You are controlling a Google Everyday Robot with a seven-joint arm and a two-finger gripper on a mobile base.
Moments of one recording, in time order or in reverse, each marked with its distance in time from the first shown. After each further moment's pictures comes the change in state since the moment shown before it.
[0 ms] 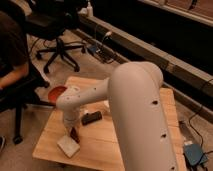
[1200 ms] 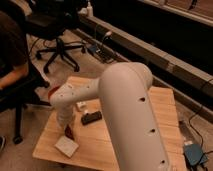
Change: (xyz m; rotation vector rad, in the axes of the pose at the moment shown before) arm -0.026 0.025 0.002 -0.017 -0.002 -0.058
